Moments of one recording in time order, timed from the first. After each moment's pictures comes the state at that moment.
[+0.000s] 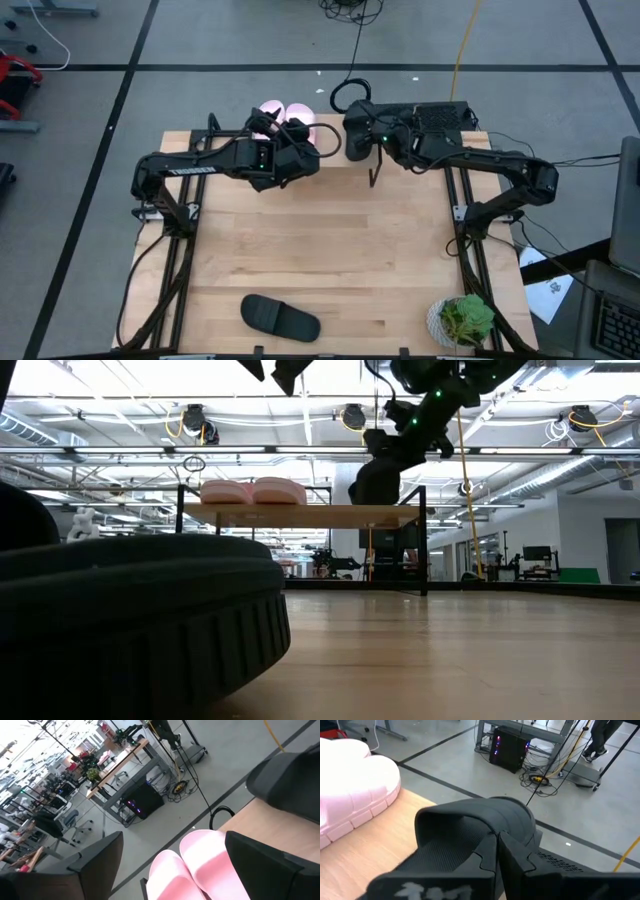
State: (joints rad) left arm 0.04 1.71 1.84 -1.00 -1.20 -0.23; right arm -0.42 1.44 1.06 -0.15 0.68 0.23
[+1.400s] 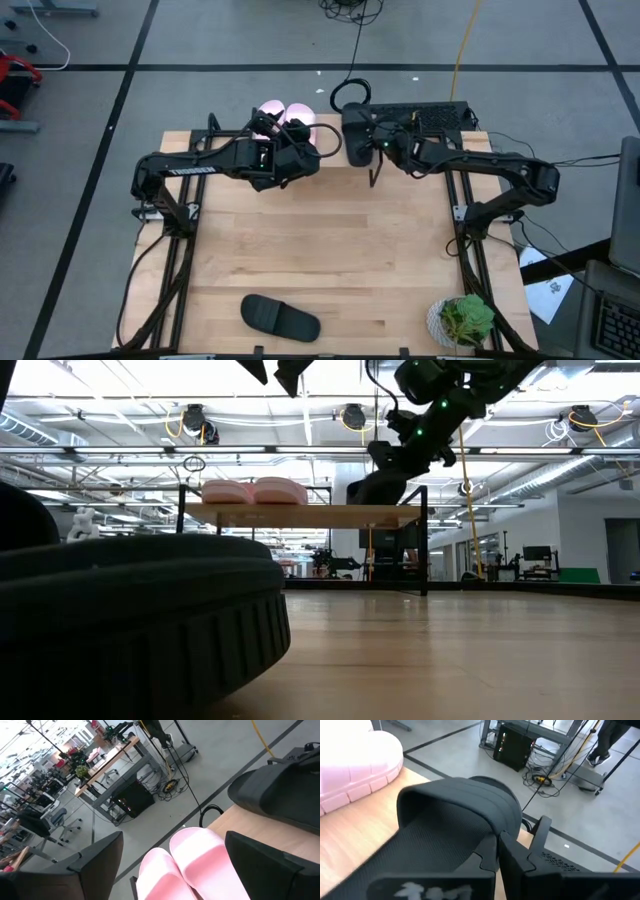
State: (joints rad) left arm 0.04 1.71 1.84 -0.99 -1.15 -0.24; right arm -0.42 1.43 0.97 -0.09 0.65 0.17
